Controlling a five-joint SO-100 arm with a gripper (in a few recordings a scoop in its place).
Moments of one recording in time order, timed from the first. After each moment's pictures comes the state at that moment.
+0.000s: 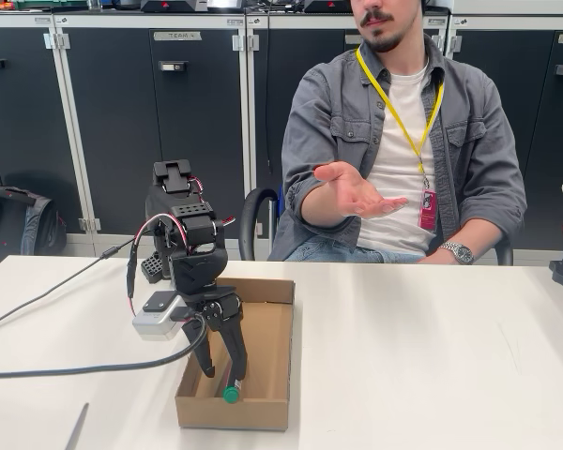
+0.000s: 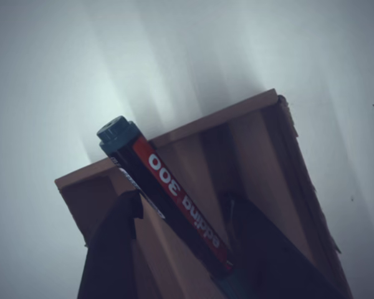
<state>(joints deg) -23.6 59.2 56.2 63.7 -45.0</state>
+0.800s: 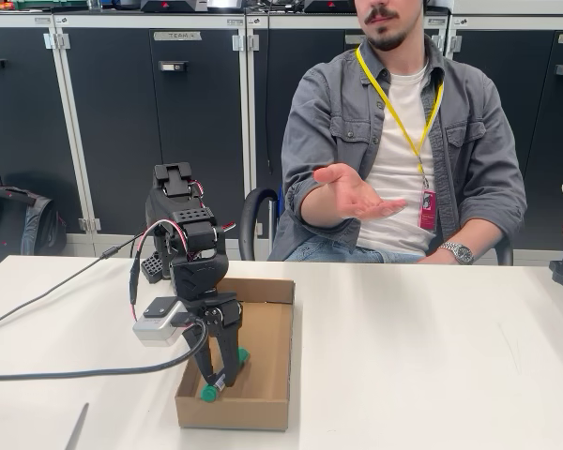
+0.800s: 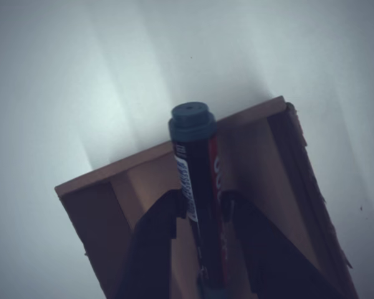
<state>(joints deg) -23.6 58.4 56.2 62.3 -45.0</state>
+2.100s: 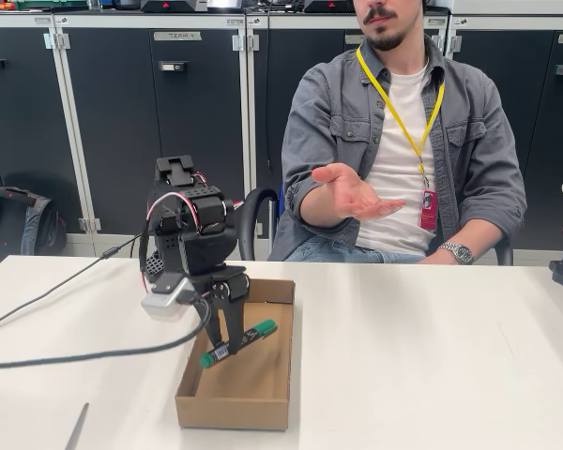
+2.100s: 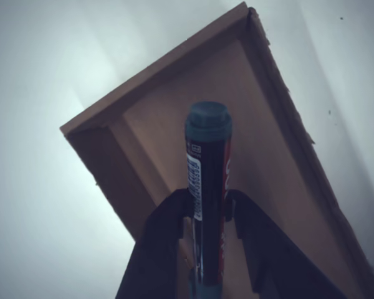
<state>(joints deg) -27.0 68.1 53.6 80.6 -35.7</state>
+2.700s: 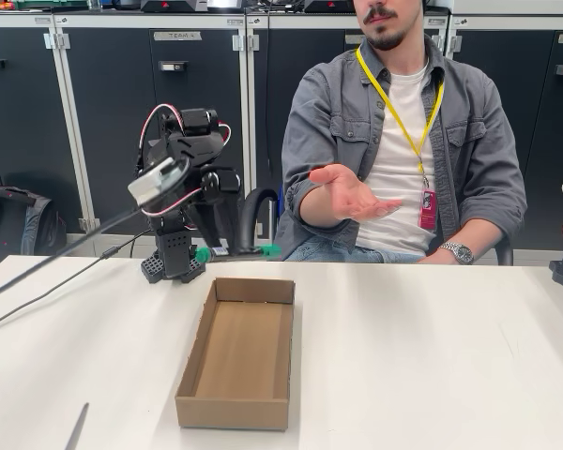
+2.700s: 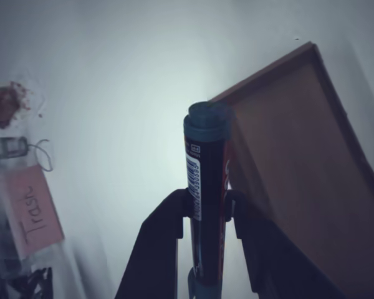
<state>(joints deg) -30.9 92.9 50.7 82.4 -32.0</state>
